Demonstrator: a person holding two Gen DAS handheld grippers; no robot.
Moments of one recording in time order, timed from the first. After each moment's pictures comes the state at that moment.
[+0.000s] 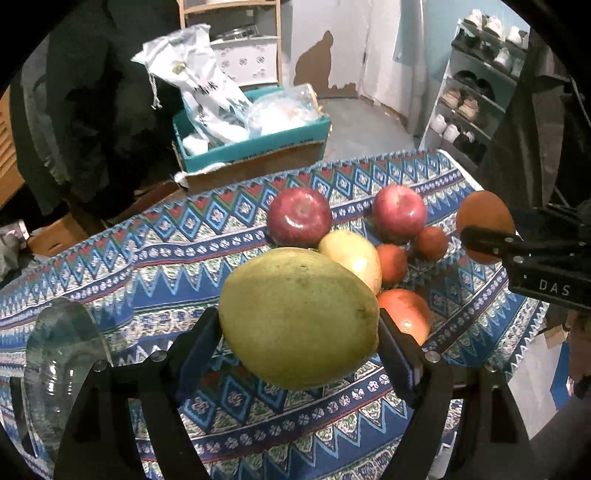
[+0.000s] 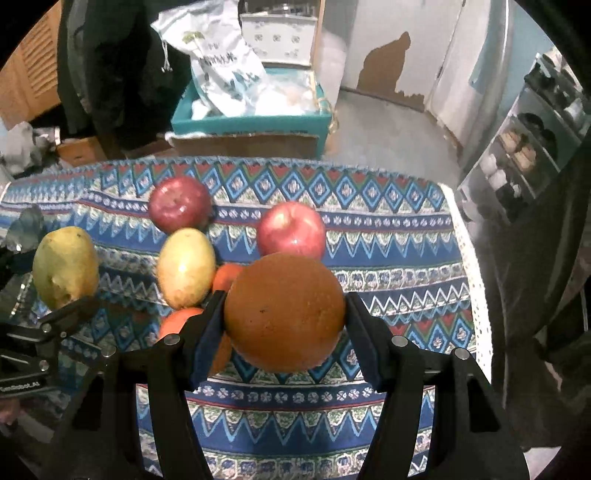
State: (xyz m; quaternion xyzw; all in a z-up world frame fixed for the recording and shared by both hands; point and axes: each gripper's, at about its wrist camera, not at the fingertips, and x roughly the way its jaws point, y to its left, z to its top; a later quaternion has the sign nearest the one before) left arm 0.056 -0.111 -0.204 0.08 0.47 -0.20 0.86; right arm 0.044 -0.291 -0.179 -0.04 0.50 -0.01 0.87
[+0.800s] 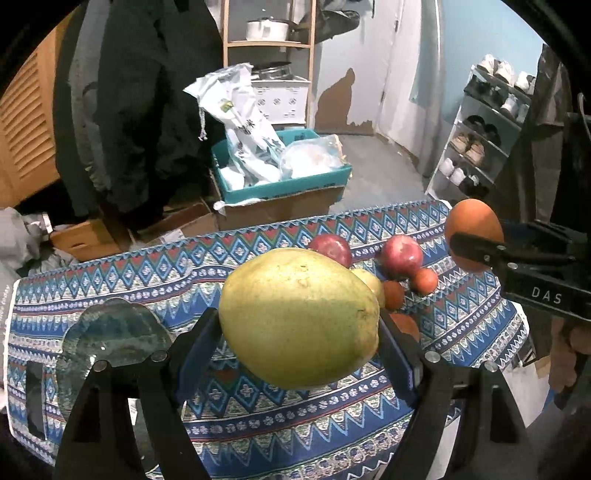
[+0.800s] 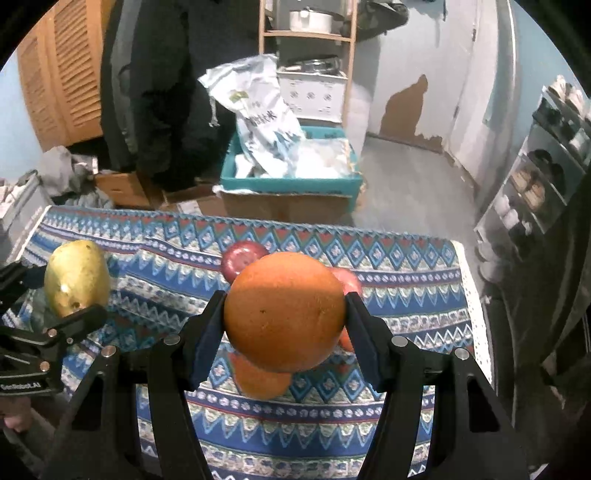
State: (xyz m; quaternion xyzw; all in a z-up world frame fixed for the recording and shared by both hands) left arm 0.033 -0.056 -0.138 0.03 0.42 -0.17 0.89; right arm 0.033 -0.247 -0.109 -0.03 0.43 0.04 0.90
